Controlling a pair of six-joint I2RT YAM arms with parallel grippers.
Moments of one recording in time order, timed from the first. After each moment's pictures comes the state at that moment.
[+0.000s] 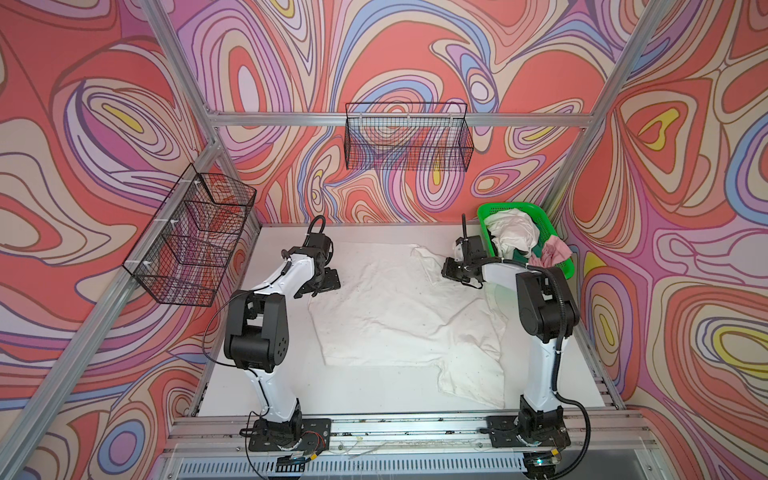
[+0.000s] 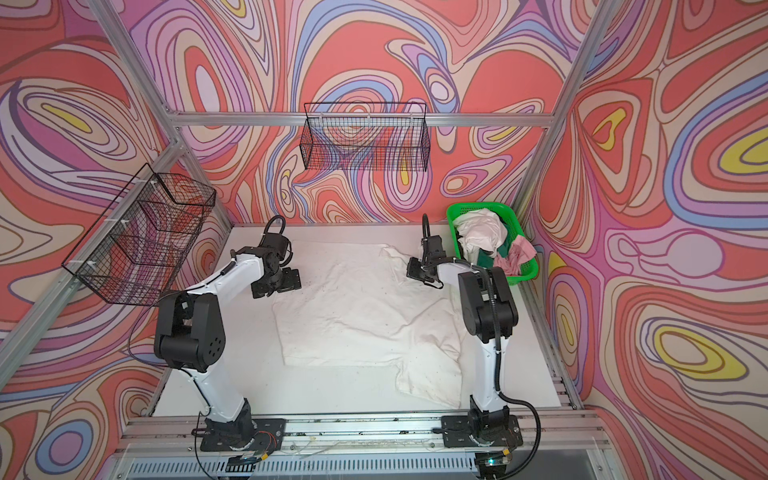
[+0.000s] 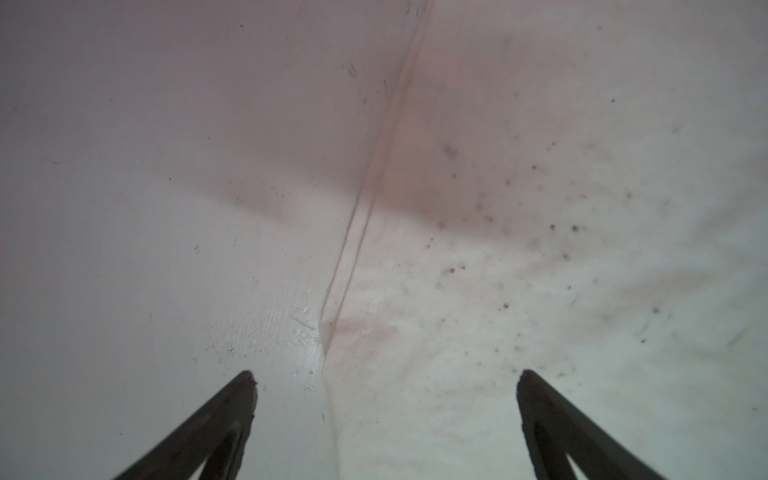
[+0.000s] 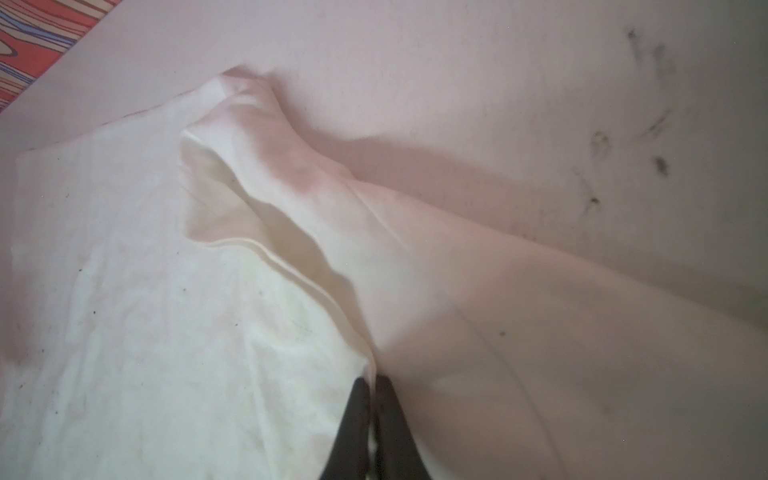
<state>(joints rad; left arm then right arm) -0.14 1.83 1.37 -0.84 -0.20 -0.45 0.19 2.11 1.38 -0.18 -0.28 0.43</state>
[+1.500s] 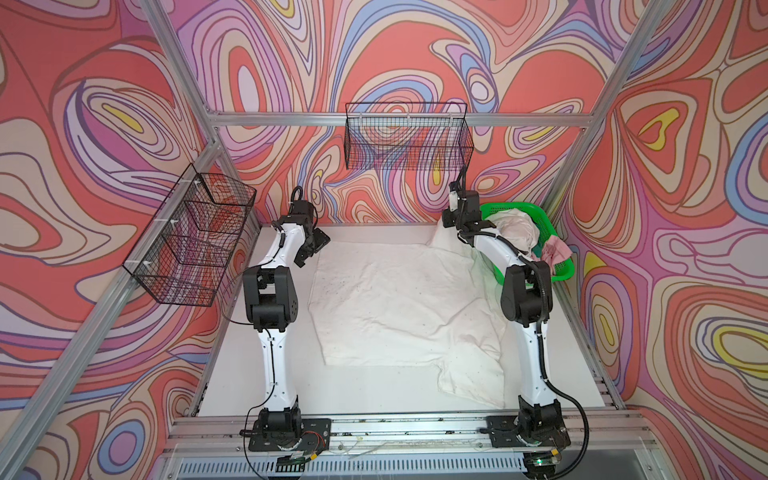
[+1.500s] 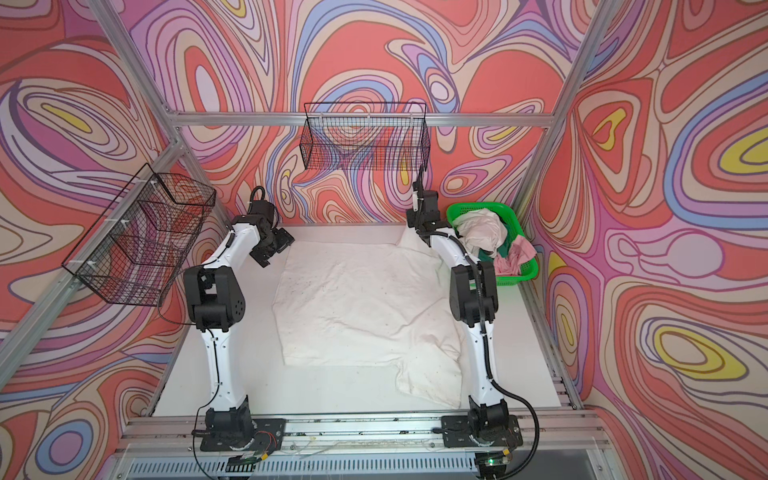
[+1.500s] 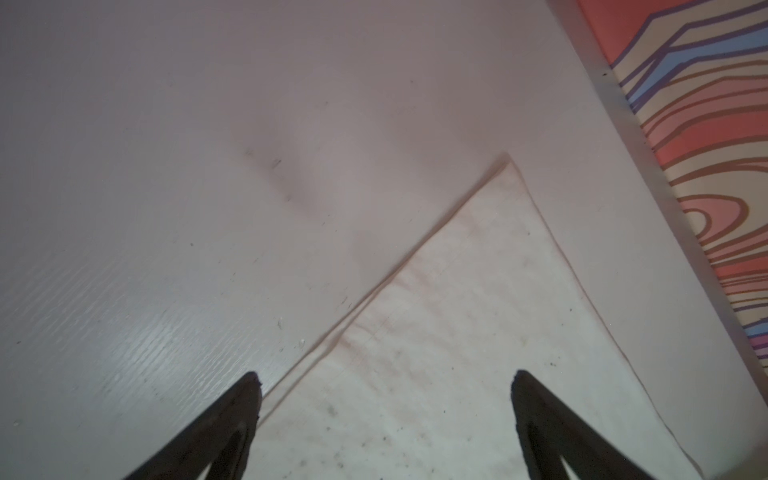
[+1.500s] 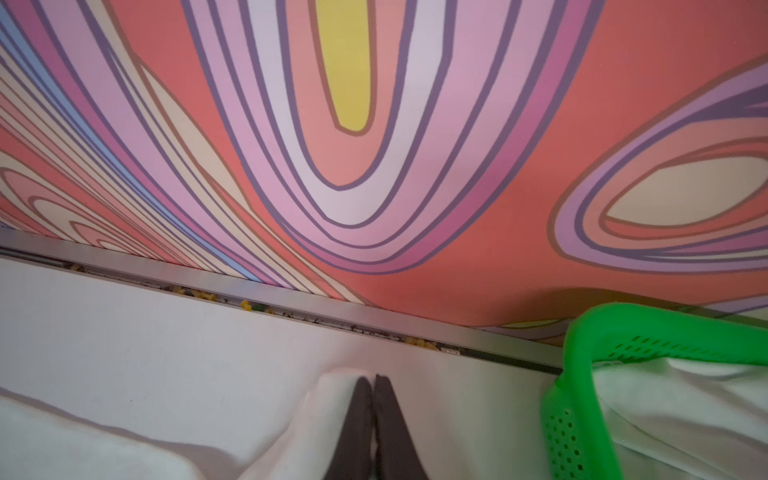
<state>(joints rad) 0.00 2.32 2.14 -0.95 -0.05 -0.85 0.19 2.38 2.08 -0.13 0.06 -0.08</state>
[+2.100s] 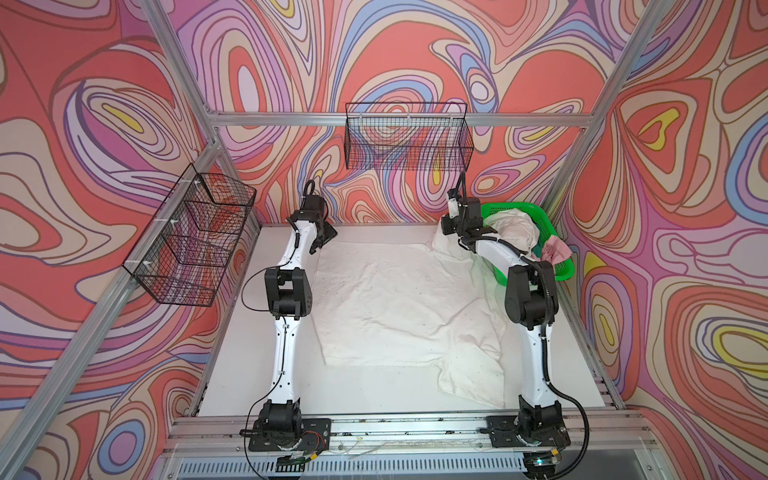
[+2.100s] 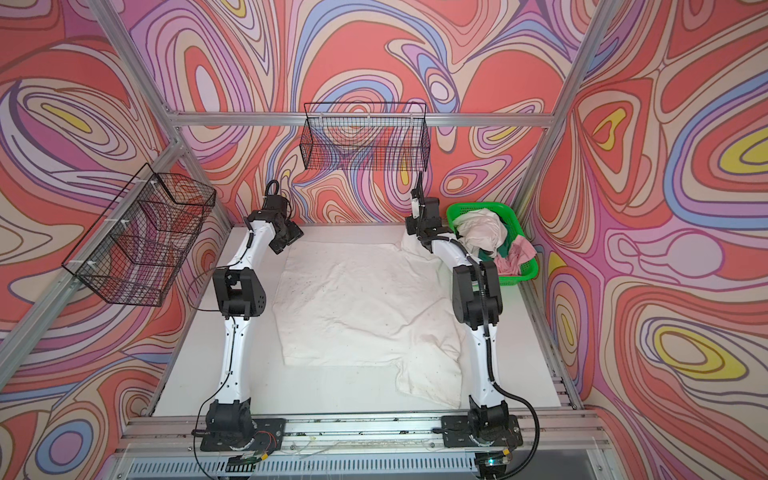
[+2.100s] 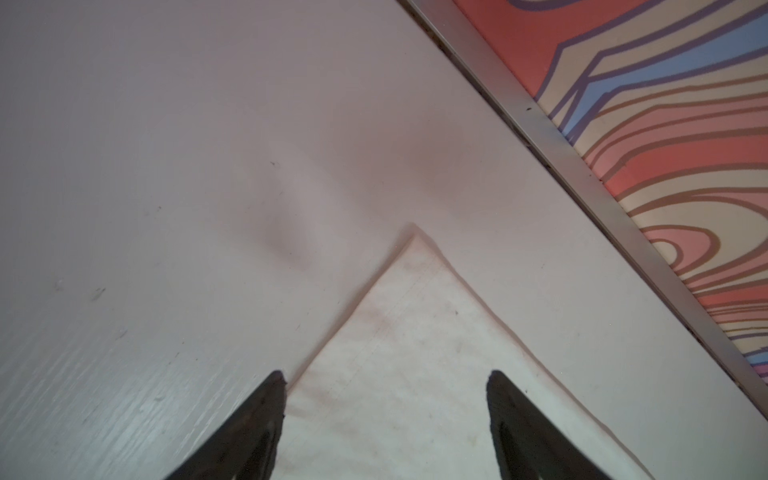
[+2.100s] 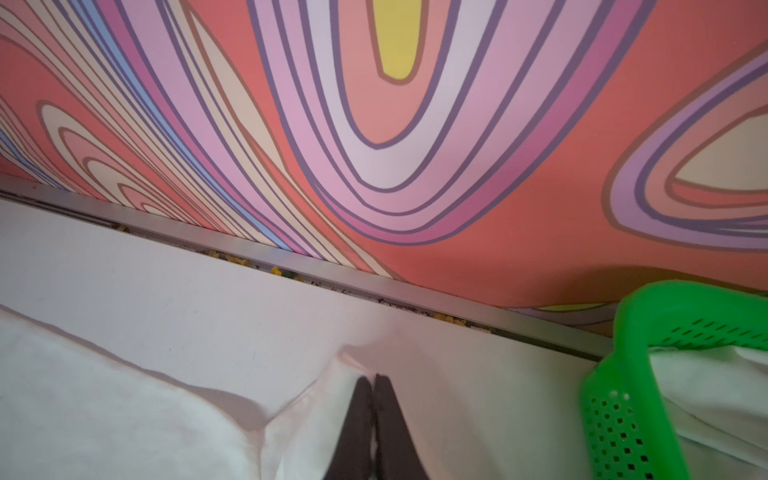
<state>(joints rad) -0.03 2.65 2.61 -1.02 -0.07 -0.76 0.19 2.30 1.91 -0.06 -0.01 -0.08</state>
